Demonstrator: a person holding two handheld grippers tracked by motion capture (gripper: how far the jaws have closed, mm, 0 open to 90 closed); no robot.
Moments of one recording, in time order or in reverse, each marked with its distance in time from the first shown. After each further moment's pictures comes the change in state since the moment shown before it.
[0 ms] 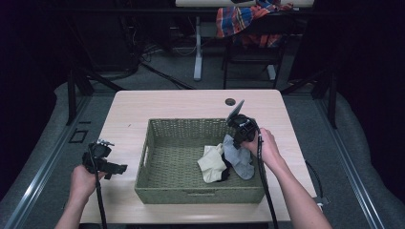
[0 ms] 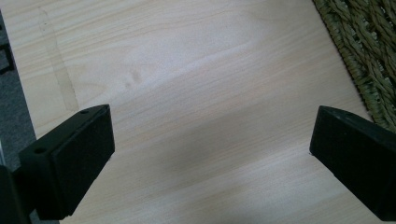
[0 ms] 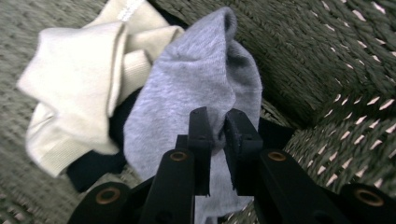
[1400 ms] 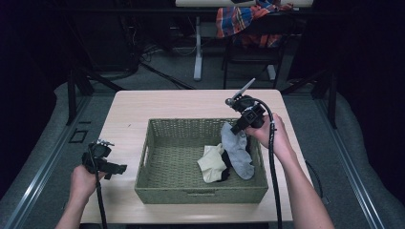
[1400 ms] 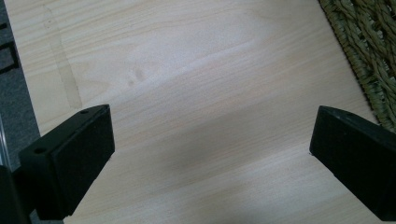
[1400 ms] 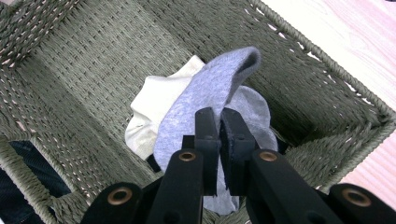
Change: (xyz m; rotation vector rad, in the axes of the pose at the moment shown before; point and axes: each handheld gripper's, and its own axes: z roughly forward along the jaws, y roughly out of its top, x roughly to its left) left arm 0.000 0.000 0.000 0.007 0.013 -0.004; right arm 0.020 -0.003 -0.099 -0.183 0.083 -0.069
